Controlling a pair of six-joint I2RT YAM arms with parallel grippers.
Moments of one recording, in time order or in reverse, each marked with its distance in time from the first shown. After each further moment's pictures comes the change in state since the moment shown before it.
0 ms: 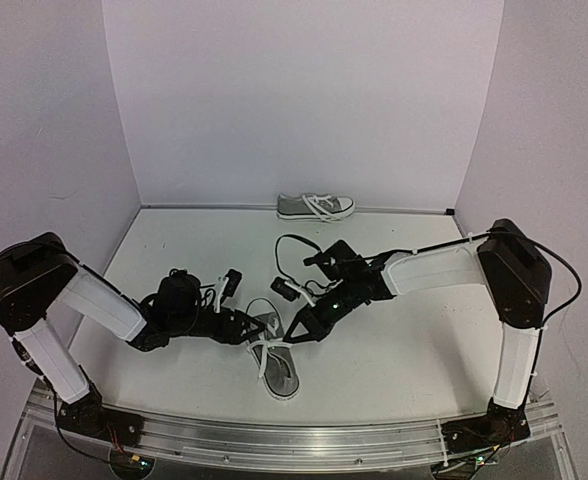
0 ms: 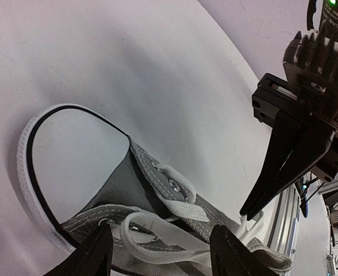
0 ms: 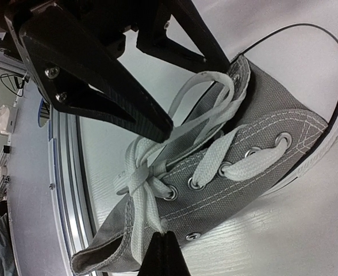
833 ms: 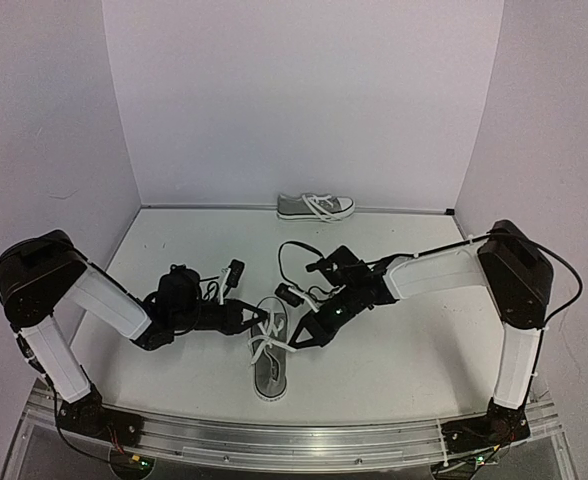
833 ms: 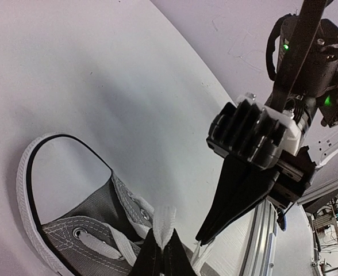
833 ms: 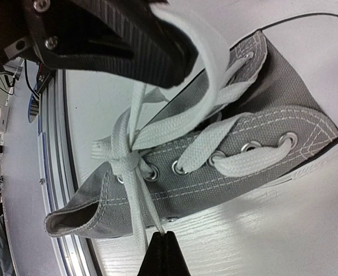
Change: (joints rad) left arm 0.002 0.048 0.023 0.165 0.056 -0.075; right arm 0.000 -0.010 -0.044 0.002 0.036 0.005
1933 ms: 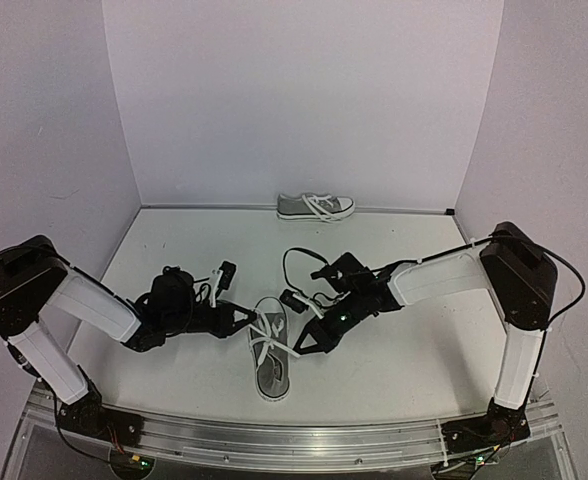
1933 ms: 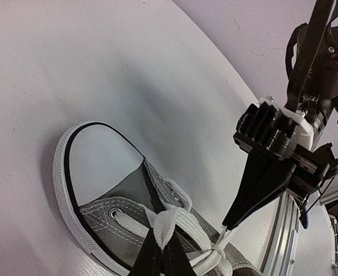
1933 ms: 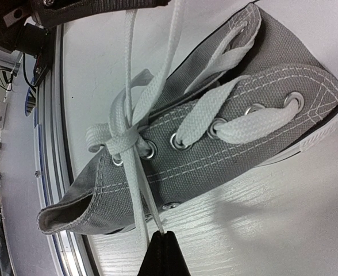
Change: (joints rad) left arm 0.005 -0.100 -0.047 -0.118 -0.101 0.080; right arm 0.000 -0.024 -0.075 0.051 0.006 0.003
